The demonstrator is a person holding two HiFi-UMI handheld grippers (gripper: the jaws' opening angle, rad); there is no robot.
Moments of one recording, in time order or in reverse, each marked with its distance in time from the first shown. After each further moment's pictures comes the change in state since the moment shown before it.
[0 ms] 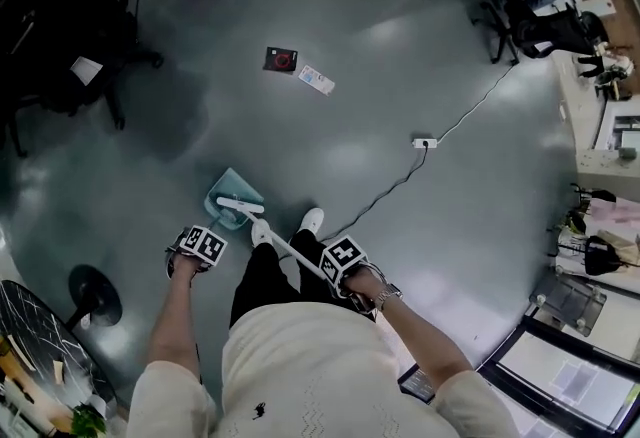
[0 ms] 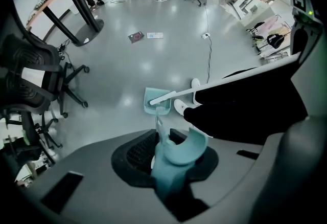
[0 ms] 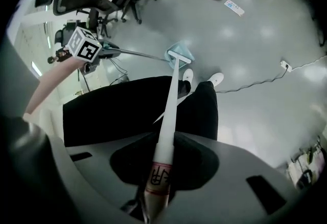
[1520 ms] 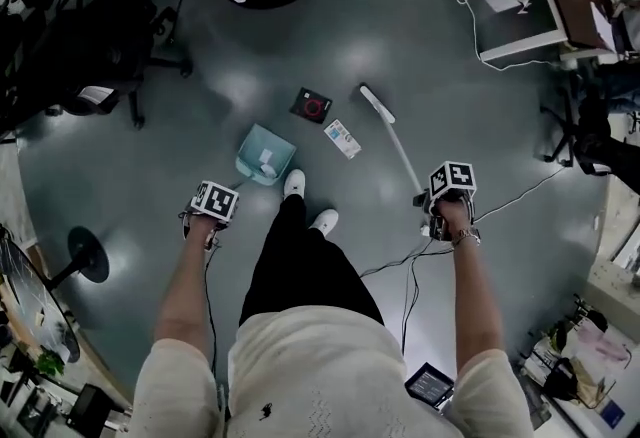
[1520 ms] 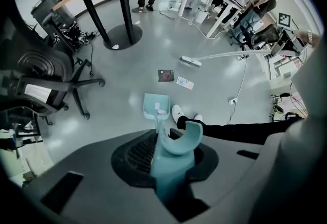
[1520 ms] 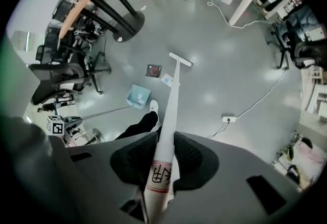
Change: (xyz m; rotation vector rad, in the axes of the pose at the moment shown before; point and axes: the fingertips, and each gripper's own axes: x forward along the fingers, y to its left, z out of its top) left arm -0.101 0.150 0.427 -0.516 -0.147 -0.044; right arm -0.501 -0.417 0.413 0.200 -0.318 -0.200
